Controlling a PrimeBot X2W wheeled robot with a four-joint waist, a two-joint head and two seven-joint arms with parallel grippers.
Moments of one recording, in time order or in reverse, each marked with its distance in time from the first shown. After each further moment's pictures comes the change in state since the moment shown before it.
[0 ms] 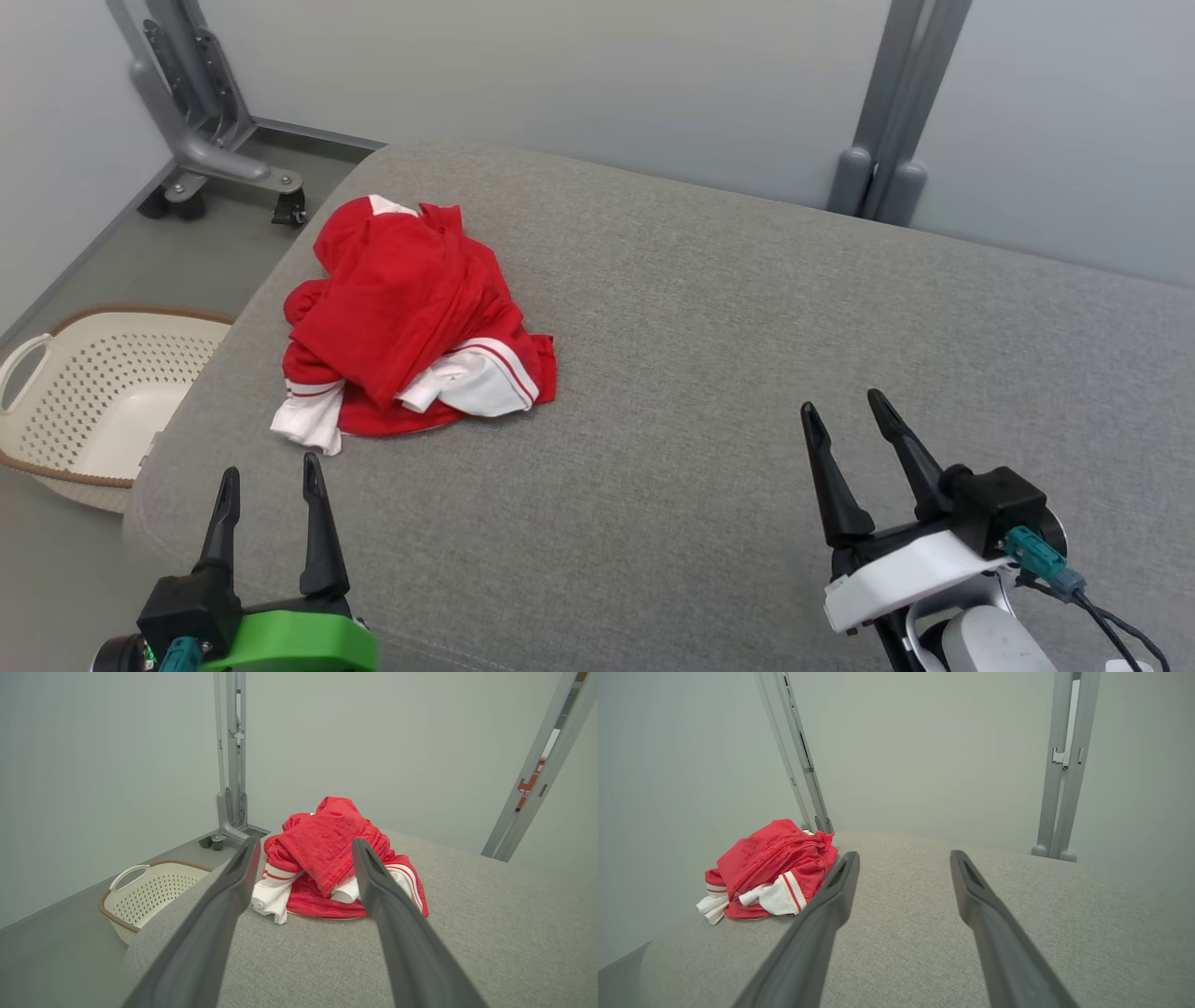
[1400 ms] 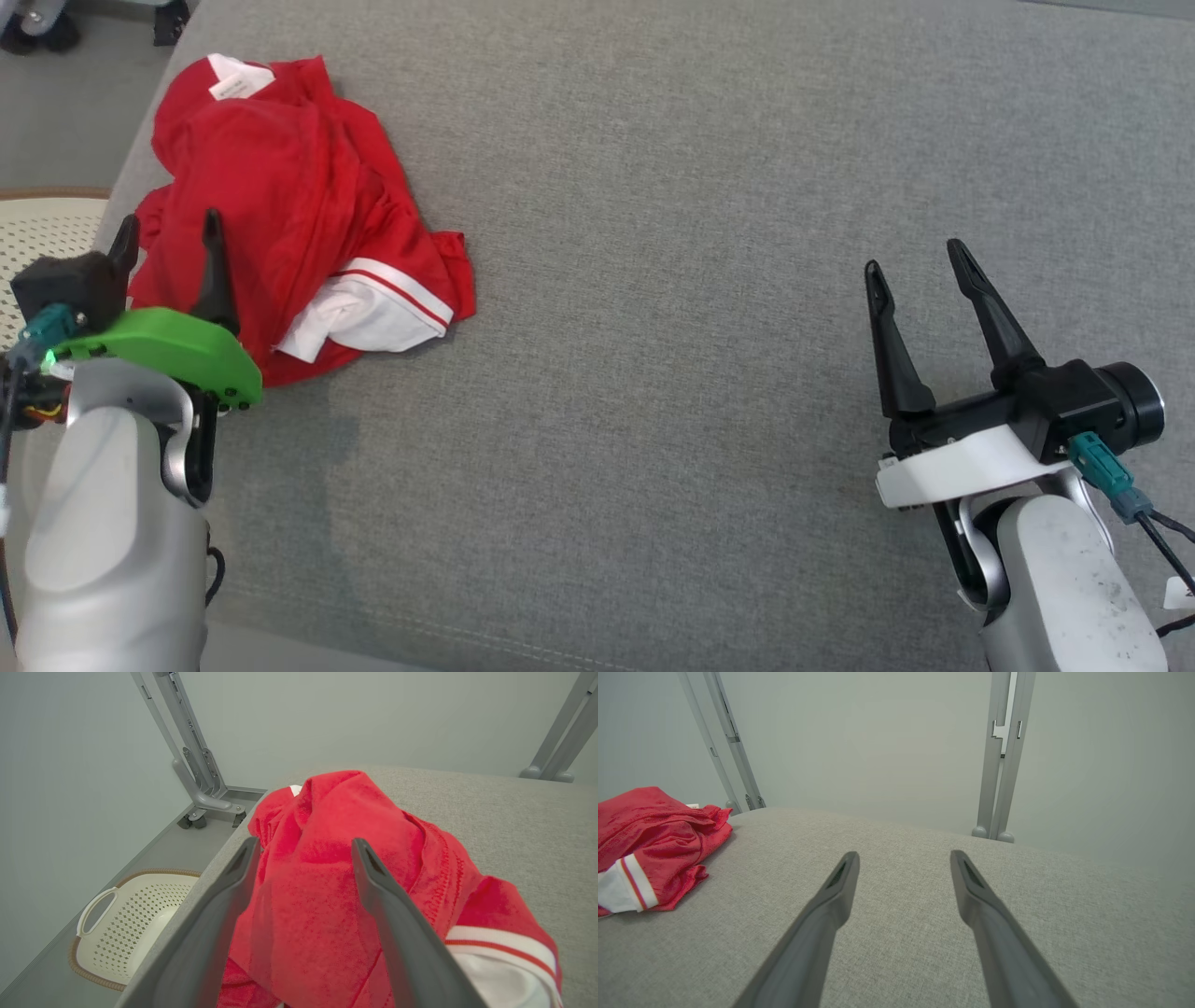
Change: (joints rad) left arm -0.624 0.143 0.061 0.489 -0.001 -0.129 0.137; right arm -0.152 -0.030 -0.106 -0.107 -0.195 0.000 0.000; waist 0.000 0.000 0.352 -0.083
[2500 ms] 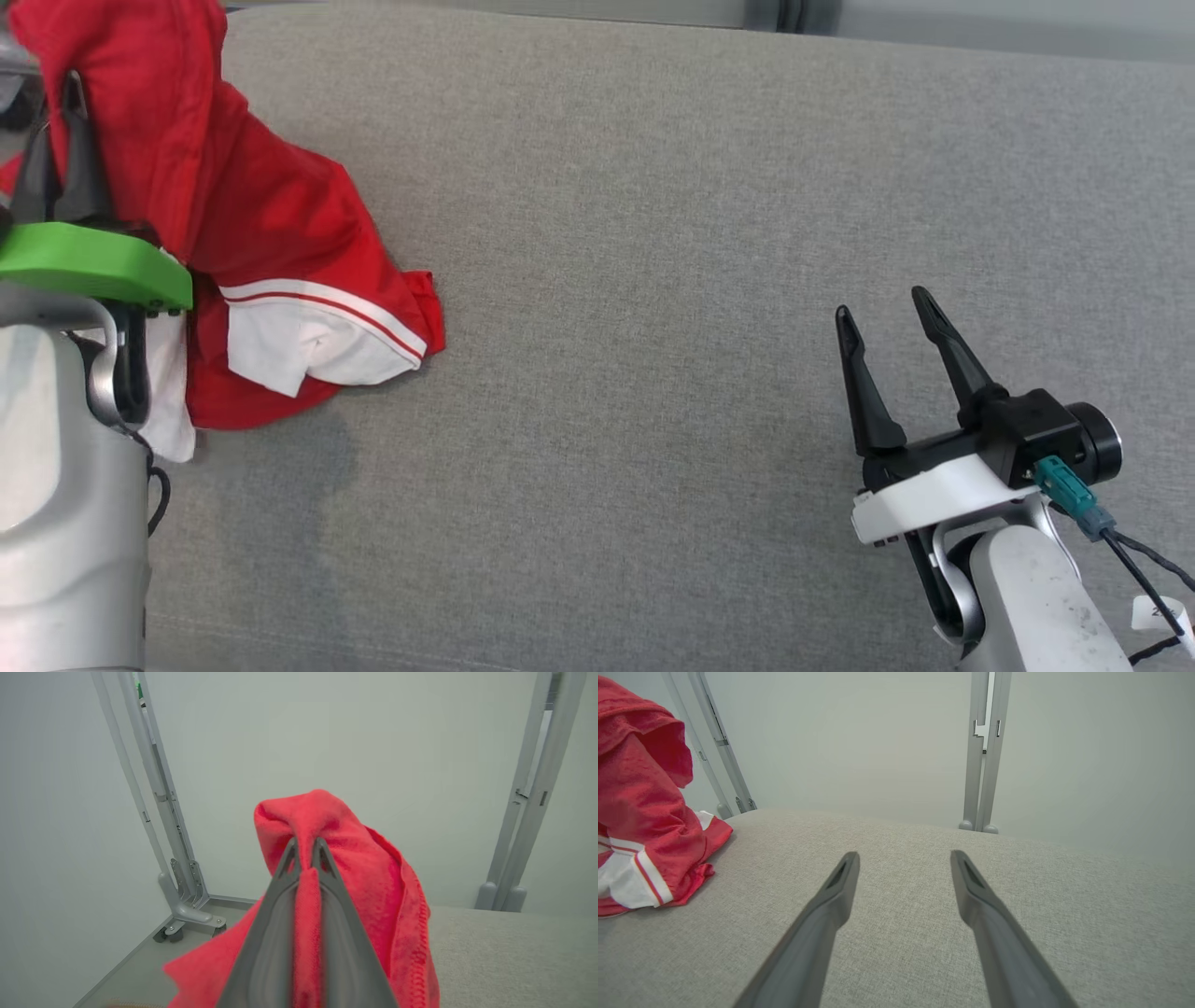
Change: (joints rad) left arm -0.137 0.079 -0.026 -0.027 -0.058 -0.018 -0.113; right arm 0.034 0.026 0.026 0.057 0.029 0.000 0.000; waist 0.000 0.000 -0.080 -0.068
